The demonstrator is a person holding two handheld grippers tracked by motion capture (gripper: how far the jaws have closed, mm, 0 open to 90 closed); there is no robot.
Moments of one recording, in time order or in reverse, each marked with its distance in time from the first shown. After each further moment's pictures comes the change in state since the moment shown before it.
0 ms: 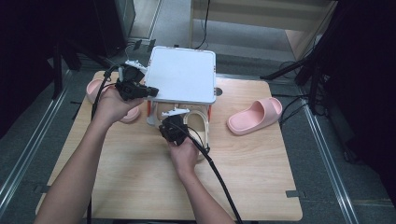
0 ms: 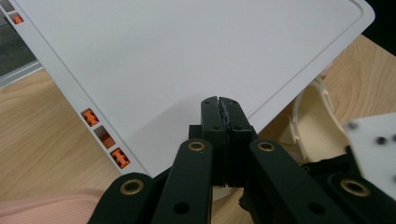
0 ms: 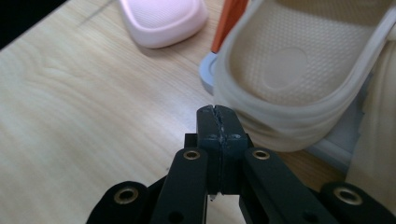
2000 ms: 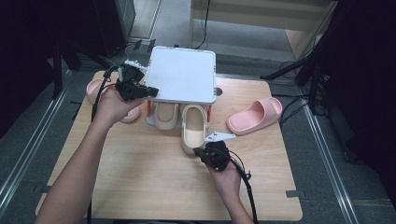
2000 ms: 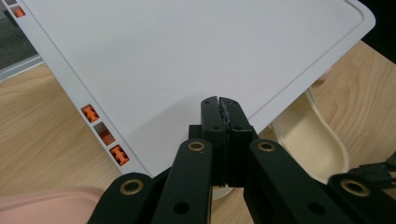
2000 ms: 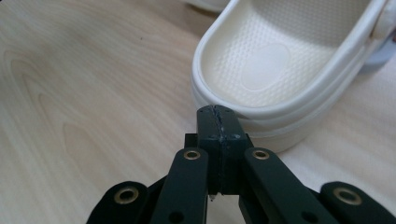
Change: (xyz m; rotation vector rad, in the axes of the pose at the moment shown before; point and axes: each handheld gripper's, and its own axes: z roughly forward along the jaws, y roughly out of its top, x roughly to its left) left arm 0.000 0.000 0.000 -0.002 0.001 -0.030; right arm -0.060 -0.083 -0.093 0.031 0.048 -0.025
